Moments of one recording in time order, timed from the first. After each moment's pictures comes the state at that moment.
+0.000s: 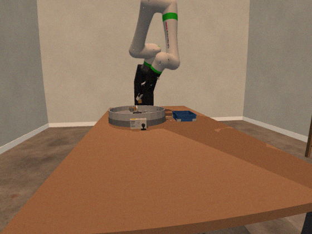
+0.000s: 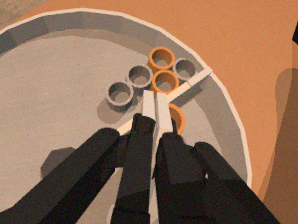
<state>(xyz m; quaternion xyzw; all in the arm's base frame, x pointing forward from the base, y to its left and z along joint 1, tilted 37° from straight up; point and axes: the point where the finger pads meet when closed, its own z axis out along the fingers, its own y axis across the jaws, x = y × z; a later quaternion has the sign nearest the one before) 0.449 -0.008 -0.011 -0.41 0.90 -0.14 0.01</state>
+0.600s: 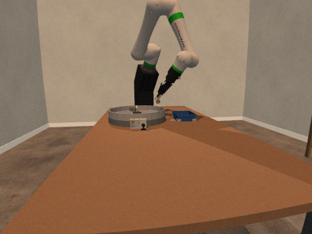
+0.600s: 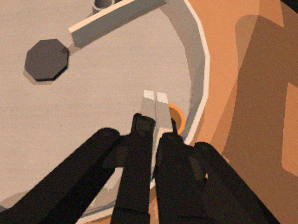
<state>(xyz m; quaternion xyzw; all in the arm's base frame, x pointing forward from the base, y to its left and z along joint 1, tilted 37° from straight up) 0.461 0.132 0.048 -0.41 0.90 -0.14 0.01</state>
